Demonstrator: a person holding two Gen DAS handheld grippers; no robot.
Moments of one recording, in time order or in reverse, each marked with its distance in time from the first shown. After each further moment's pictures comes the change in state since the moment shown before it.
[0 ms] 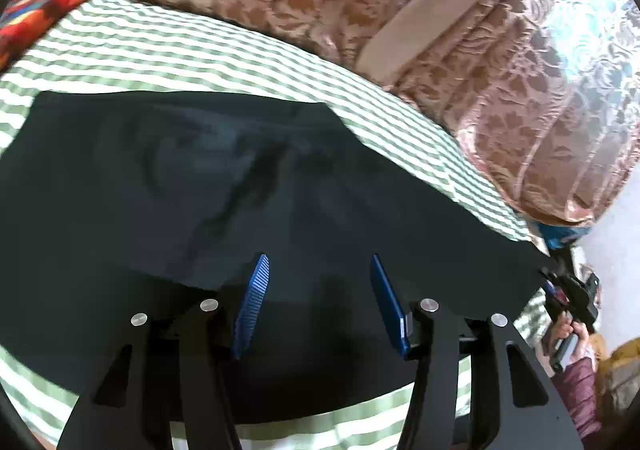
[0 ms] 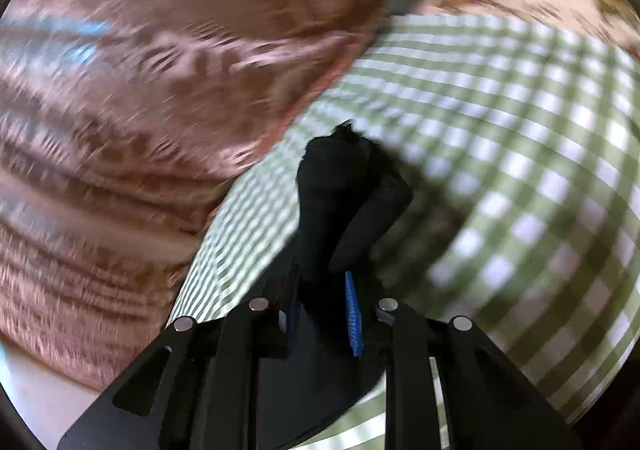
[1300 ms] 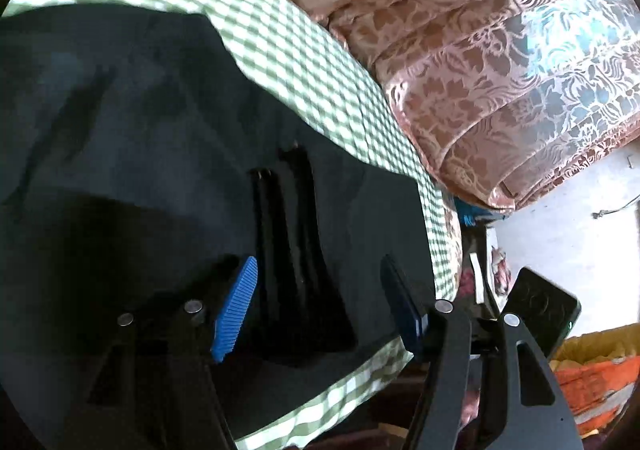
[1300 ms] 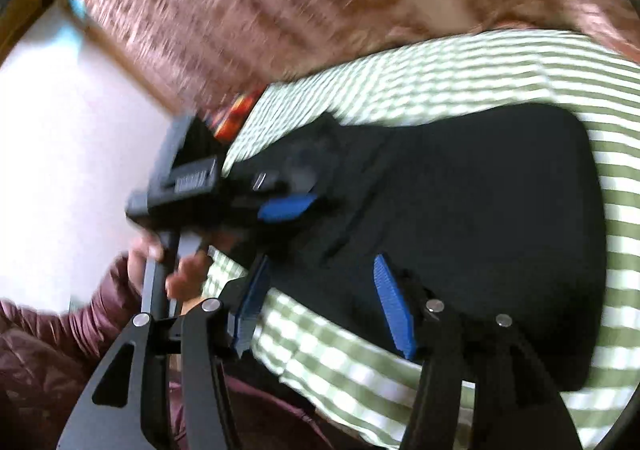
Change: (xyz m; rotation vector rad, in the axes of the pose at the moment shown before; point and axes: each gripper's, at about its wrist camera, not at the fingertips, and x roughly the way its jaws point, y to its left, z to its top) left arm 0.068 -0.044 0.018 -0.133 0.292 -0.355; right arm 0.056 0.193 -0.196 -0.717 0.589 0.361
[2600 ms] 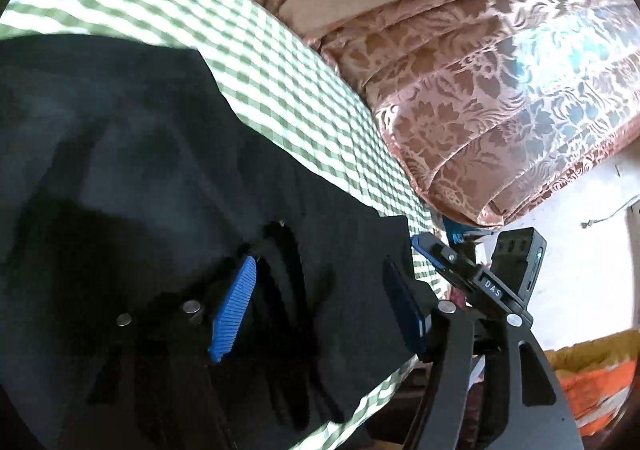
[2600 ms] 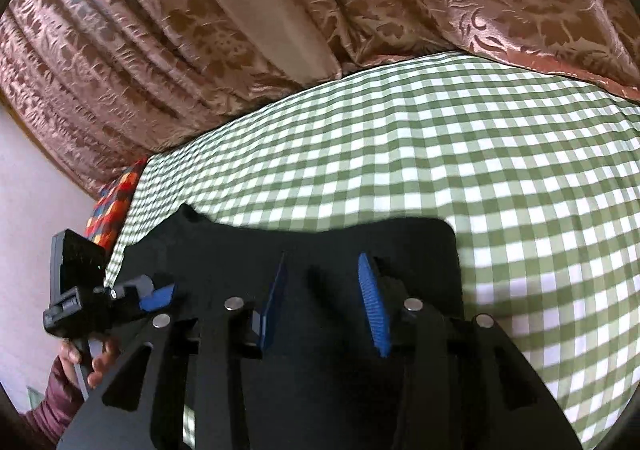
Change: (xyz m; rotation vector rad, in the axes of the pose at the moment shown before) left arm 0.002 0.007 0.026 -0.002 -0.072 -0.038; right arm 0.000 -0.081 0.063 0.163 -0.116 -0.342
